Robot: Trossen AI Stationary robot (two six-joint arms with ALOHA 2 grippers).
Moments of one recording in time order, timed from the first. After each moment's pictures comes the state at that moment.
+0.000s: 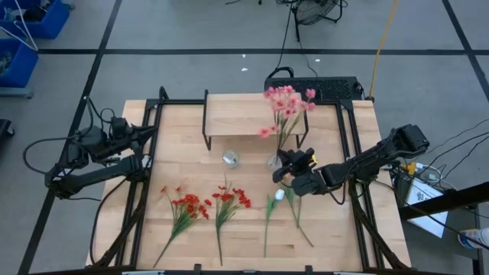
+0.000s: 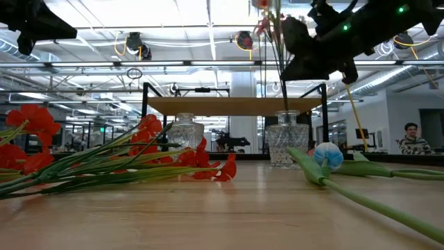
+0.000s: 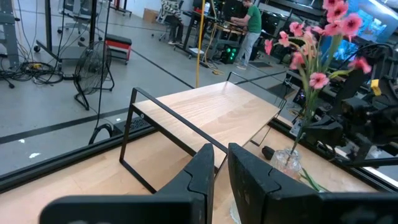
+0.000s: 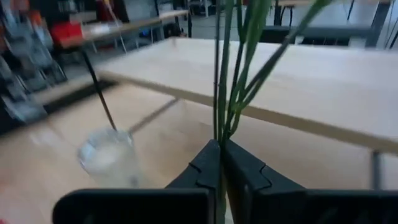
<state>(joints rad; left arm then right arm) 0.33 0.01 0.63 -0.75 -0.23 -0.37 0.34 1.44 0.64 0.22 1.17 0.72</state>
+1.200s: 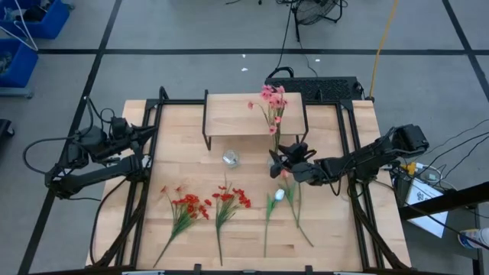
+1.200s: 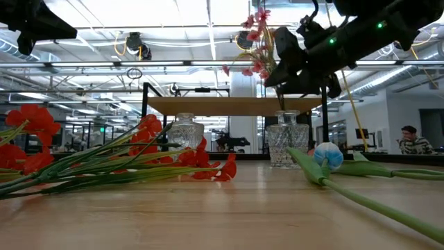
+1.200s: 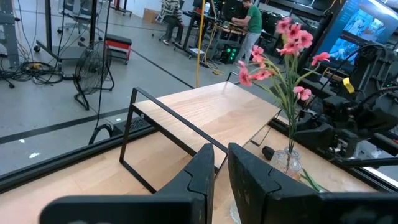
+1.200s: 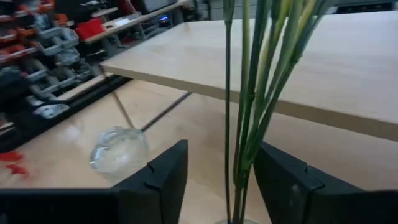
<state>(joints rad) 0.33 0.01 0.63 -0.75 -0.23 -0.37 0.21 1.44 0.58 0.41 0.93 0.64</state>
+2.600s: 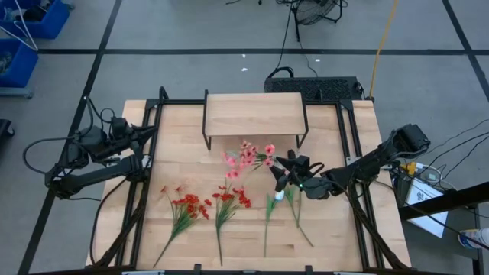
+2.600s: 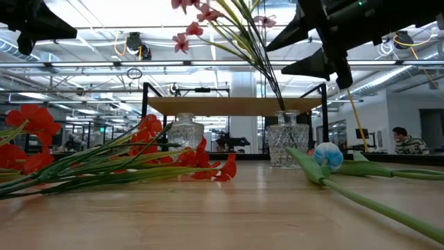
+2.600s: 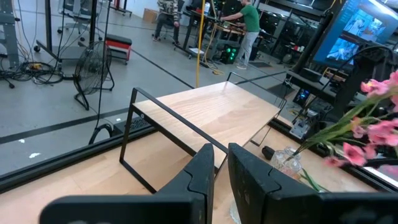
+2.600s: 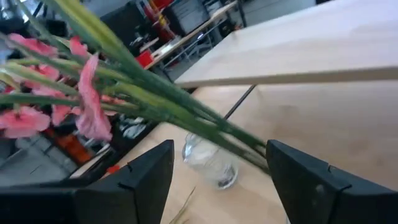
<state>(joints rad) 0.33 0.01 0.63 -0.75 -0.23 -0.37 0.42 1.43 0.58 0.55 1.05 0.81</state>
